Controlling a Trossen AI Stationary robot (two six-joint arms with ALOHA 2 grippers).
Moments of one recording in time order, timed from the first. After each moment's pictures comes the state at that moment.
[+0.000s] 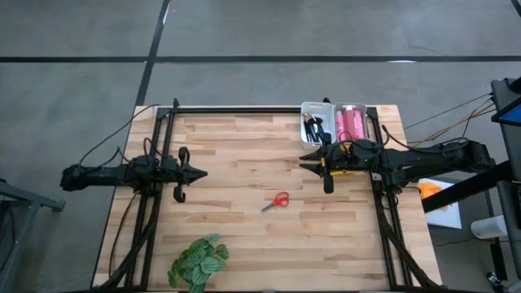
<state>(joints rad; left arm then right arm) 0.00 0.04 0.00 0.02 -0.03 -0.08 -0.04 0.93 0.49 0.32 0.03 0.10</state>
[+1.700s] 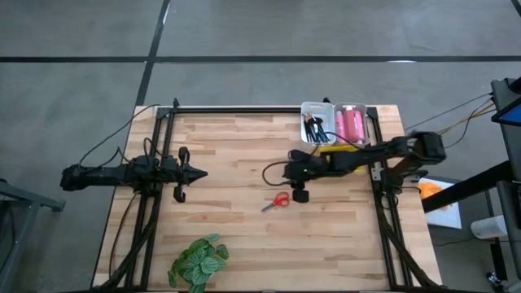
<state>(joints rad) 0.00 0.04 0.00 0.02 -0.03 -0.08 -0.04 1.57 0.80 -0.06 0.00 -0.03</state>
